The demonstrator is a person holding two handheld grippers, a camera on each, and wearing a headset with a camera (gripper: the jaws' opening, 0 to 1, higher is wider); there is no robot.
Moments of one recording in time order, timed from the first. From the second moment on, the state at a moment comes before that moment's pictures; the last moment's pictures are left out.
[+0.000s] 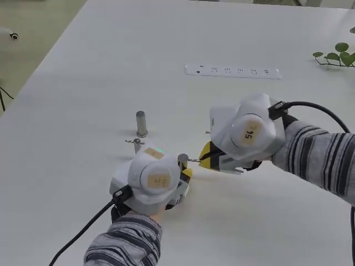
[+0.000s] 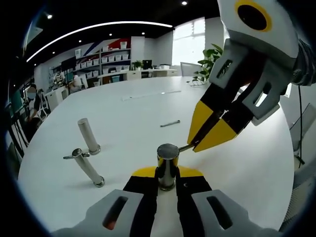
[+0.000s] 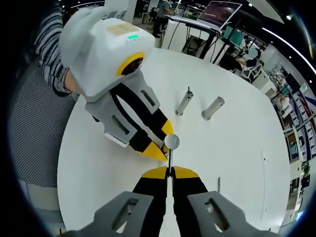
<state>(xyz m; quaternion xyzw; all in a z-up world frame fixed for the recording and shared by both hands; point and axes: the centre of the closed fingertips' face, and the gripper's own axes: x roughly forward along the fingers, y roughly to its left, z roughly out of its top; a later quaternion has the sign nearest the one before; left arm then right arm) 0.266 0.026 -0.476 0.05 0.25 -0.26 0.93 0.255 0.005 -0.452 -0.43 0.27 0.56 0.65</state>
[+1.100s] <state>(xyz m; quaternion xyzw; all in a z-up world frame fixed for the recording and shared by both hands) 0.267 0.027 -0.476 0.04 0.25 -0.24 0.94 0.252 0.009 -0.441 -0.40 0.28 0.56 0.68</state>
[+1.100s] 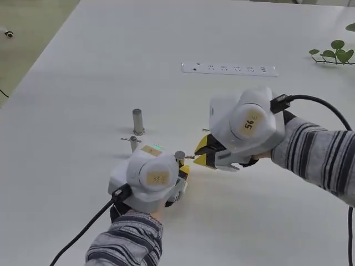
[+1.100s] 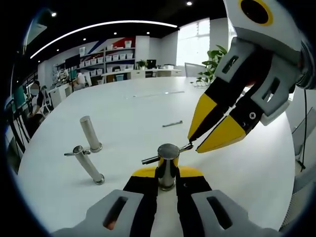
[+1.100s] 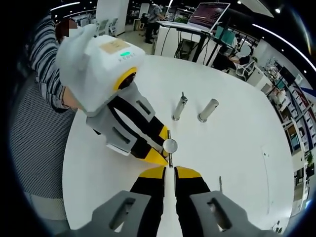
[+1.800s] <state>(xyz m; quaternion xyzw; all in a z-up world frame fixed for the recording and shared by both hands) 0.267 0.027 -0.476 0.04 0.26 -0.24 0.94 0.254 0.020 -0.443 -0.37 0.28 0.56 0.69</state>
